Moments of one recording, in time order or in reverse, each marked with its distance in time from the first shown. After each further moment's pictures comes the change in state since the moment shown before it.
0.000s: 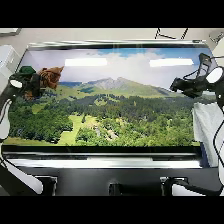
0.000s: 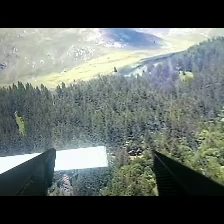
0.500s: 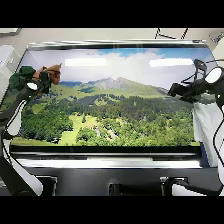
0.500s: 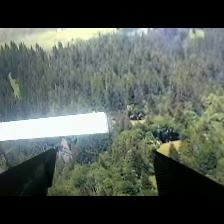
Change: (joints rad) left arm -0.113 -0.058 0.010 -0.082 0.308 0.040; right arm 0.000 0.001 0.000 0.012 0.156 -0.007
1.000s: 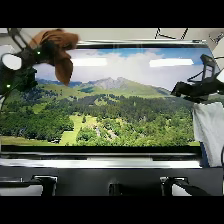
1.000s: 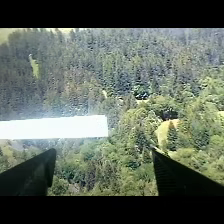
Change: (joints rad) left arm -0.296 0.585 -0.032 0.116 -0.395 0.623; right arm 0.000 0.156 0.001 0.012 0.094 -0.014
